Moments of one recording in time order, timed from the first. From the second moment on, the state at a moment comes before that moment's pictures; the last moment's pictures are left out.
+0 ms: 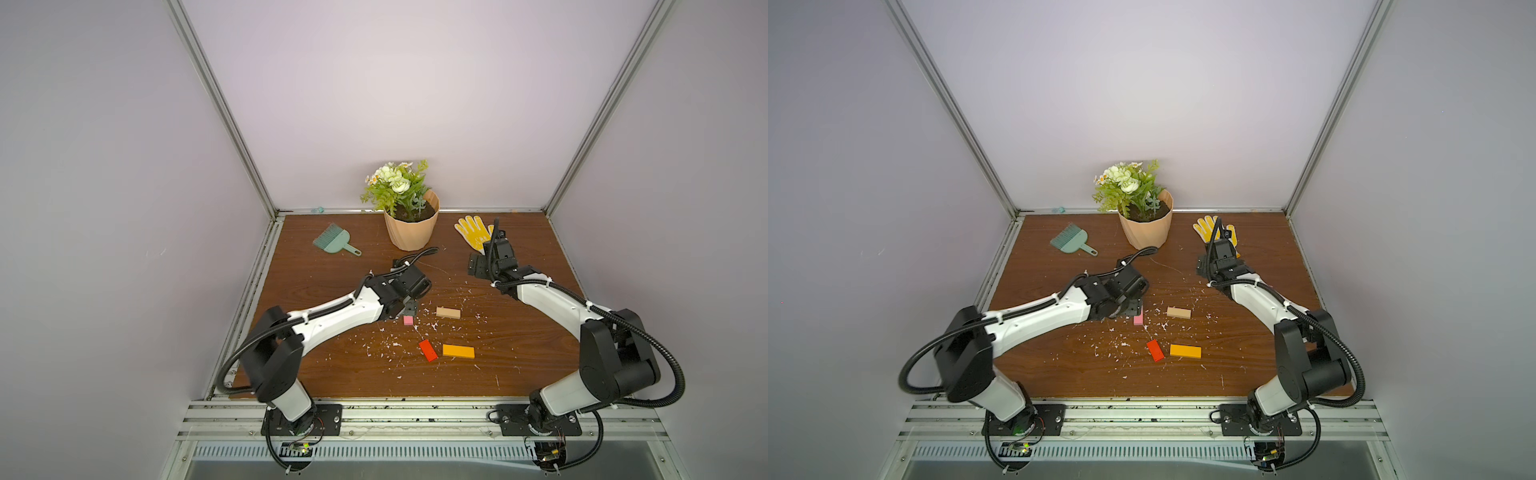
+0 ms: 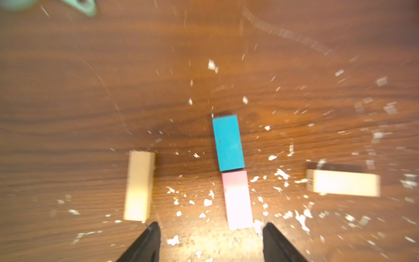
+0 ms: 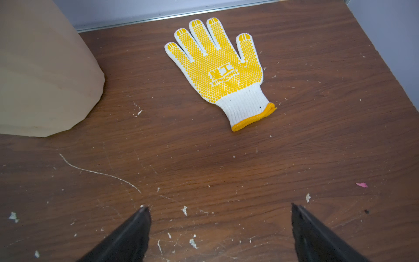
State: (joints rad) left arm -0.86 1.56 1.19 -0.70 -0.36 -0.70; right arm 0.34 1.53 0.99 -0.26 0.33 0.40
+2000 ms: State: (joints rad) left arm -0.50 1.79 1.10 -0.66 -0.06 -0.08; right arm 0.34 1.53 0.93 -0.21 0.28 0.40
